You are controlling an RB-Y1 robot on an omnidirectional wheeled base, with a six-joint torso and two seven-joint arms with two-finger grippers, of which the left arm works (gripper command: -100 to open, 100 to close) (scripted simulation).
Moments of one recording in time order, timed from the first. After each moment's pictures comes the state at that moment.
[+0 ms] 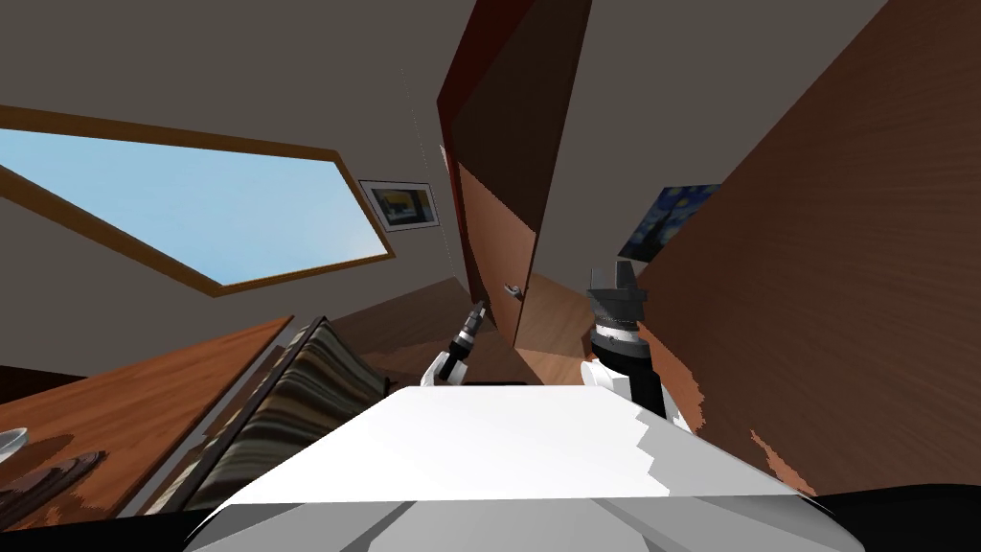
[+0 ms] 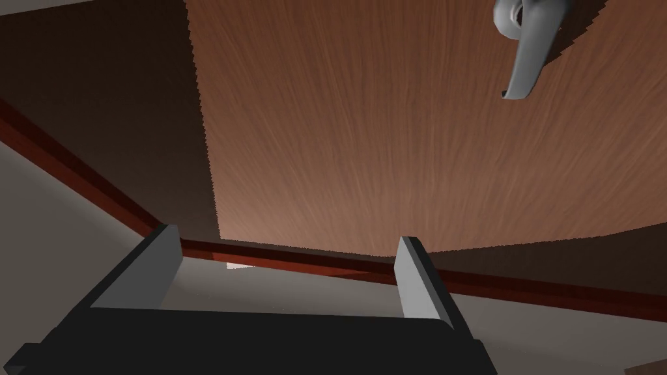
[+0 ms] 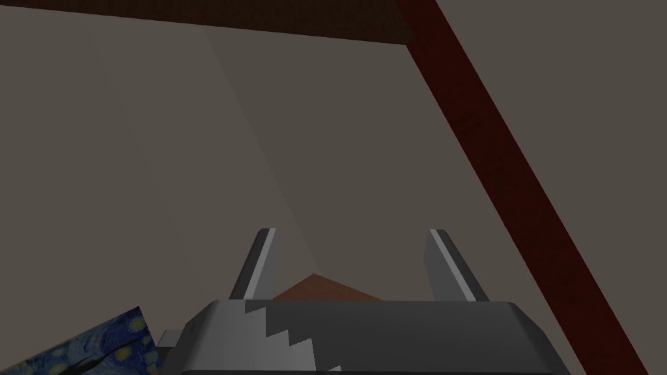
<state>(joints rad) 0.09 0.10 -0.33 -1.34 -0.25 -0.68 0.14</state>
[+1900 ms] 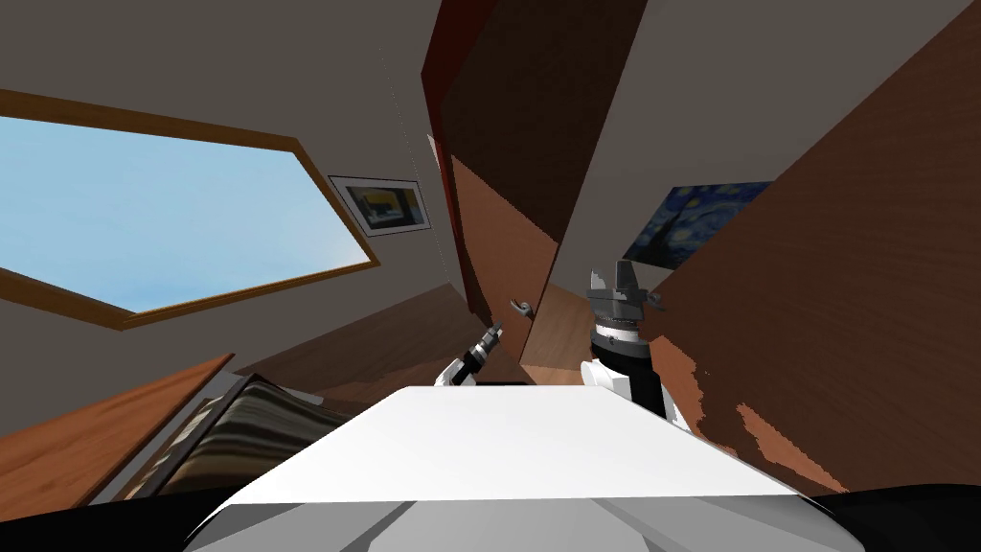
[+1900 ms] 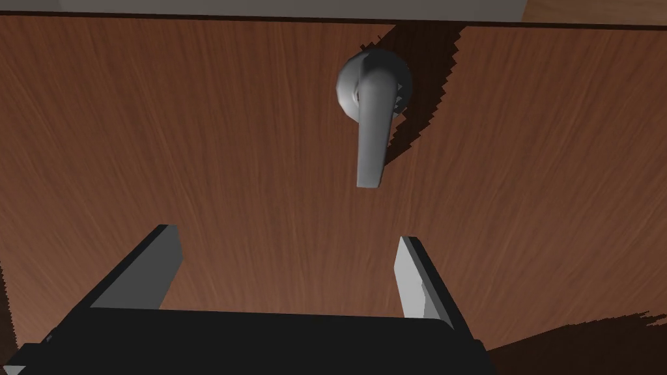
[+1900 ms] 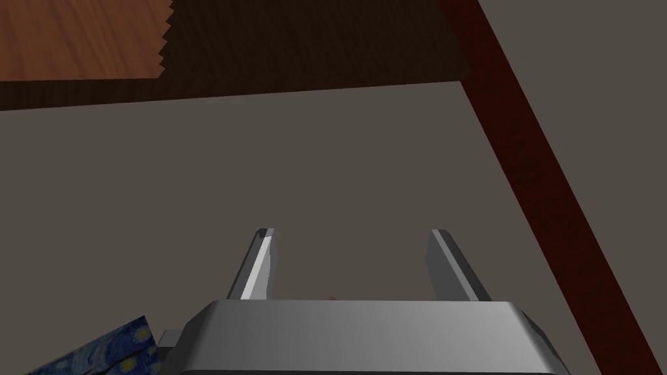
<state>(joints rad) -0.07 0.06 -0.50 -0.90 -0.31 -0.78 0.27</state>
